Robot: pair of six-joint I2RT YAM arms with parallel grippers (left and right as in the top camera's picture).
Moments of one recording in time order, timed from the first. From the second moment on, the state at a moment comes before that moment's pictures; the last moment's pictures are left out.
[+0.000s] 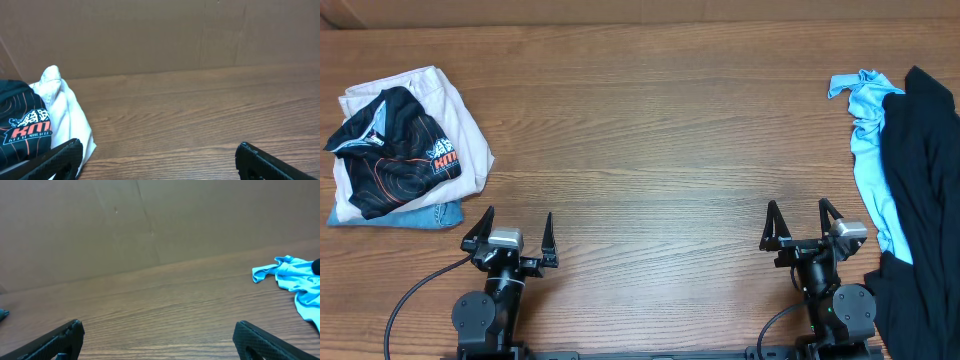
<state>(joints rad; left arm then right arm) 0.05 0.02 0.01 -0.06 0.15 0.03 0.13 0.01 0.02 -0.03 0.01 0.25</state>
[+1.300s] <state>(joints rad) 0.05 0.74 0.88 -0.77 0.16 -0.15 0.13 0.78 0.77 -0.71 0.17 0.41</state>
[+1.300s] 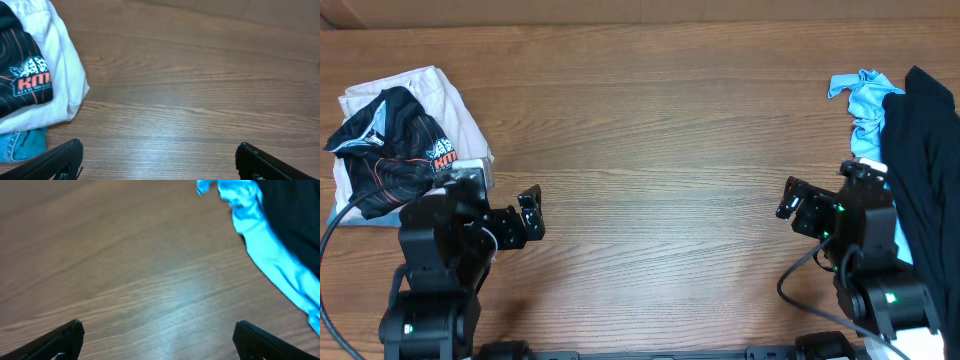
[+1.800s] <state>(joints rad) 0.05 0.78 0.89 -0.79 0.17 -0.19 -0.12 1.15 0.77 -0.84 0.46 0.89</state>
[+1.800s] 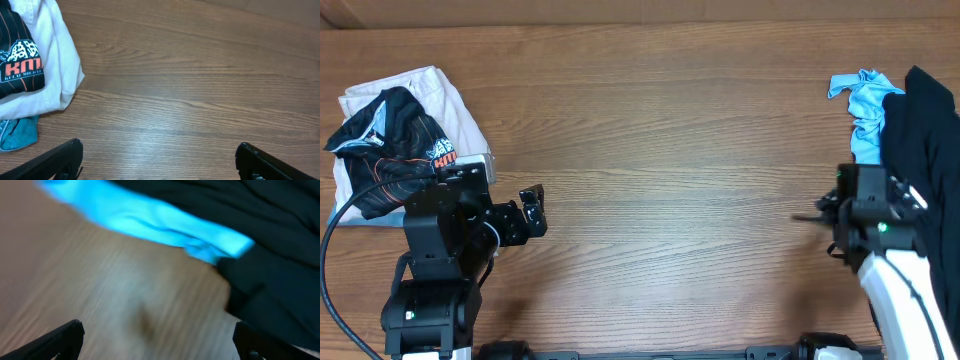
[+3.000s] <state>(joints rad) 0.05 0.78 0.89 -0.79 0.17 -0.19 -0.58 1.51 0.77 -0.68 0.39 0.93</state>
